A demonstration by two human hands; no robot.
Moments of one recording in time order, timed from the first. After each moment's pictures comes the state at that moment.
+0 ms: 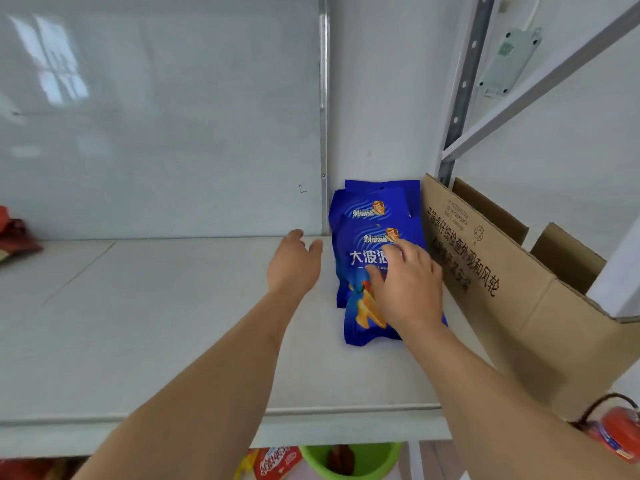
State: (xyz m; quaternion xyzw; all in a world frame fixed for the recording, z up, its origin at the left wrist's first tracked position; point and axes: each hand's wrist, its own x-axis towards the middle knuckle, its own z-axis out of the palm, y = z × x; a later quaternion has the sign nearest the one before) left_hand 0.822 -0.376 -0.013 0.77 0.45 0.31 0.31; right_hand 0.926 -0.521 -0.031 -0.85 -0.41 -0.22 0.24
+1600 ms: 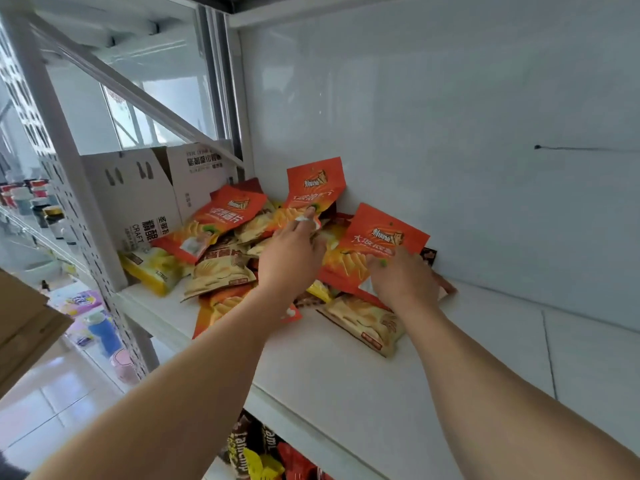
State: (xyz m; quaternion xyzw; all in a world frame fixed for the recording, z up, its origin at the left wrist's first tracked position) left_hand 0.174 0.009 0.033 0.72 0.61 0.33 -0.03; right_hand 0.350 -0.007 0.007 -0.77 -0.56 0.03 0.30
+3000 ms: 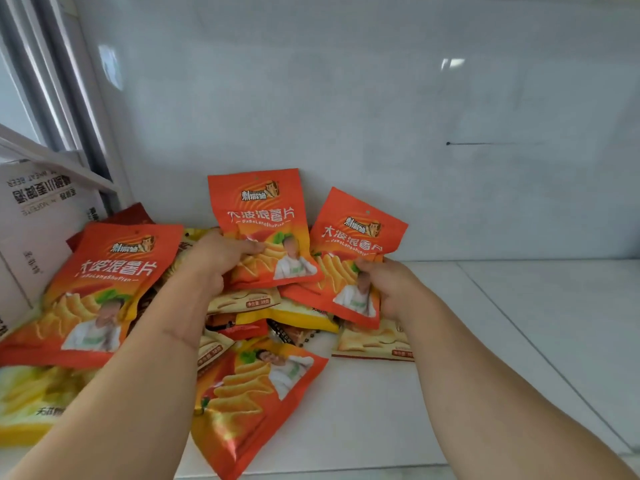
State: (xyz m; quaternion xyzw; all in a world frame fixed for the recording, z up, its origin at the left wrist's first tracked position) left_hand 0.103 0.173 0.054 0.61 0.45 0.34 0.55; right_hand 0.311 0.019 0.011 -0.70 -0.19 0.34 0.60
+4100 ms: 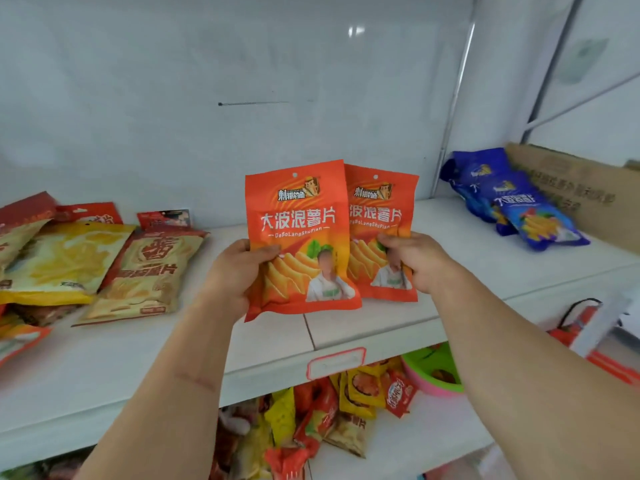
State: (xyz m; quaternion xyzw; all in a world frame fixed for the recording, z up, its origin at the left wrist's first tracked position) left_hand 0.351 -0.146 -0.002 0.56 0.30 0.27 0.72; right_hand 0.553 -0.327 -0.007 -0.69 -0.15 0.21 0.68
